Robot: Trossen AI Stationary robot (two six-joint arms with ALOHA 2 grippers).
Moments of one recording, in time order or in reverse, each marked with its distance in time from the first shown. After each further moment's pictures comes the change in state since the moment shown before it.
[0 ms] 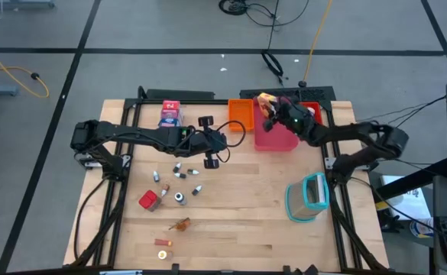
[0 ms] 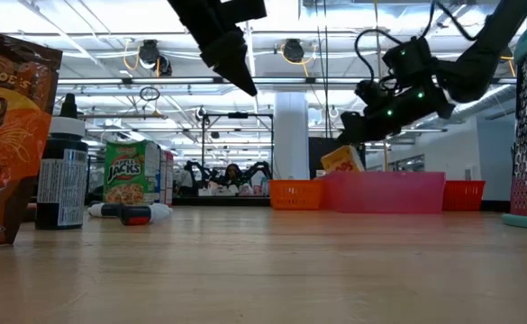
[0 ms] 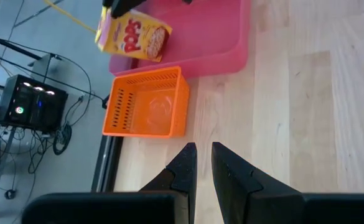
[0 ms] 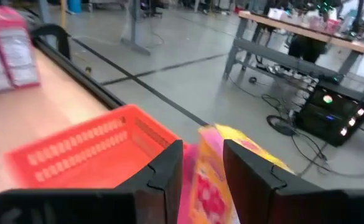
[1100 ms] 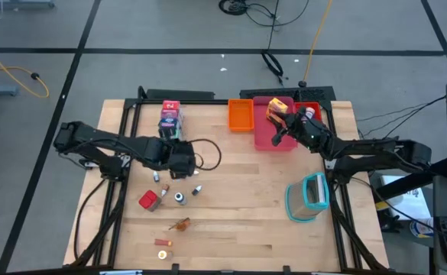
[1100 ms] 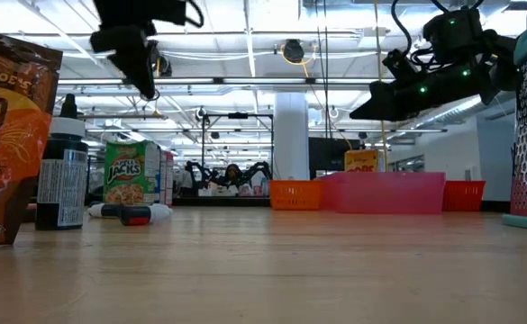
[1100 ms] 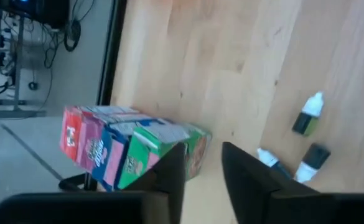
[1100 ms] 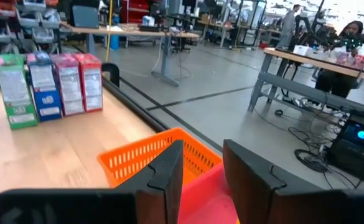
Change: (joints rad) left arm -0.178 -0.169 -0.094 -0.684 -0.142 -0.540; right arm 0.165 -0.308 -0.166 -0.016 0.026 -0.002
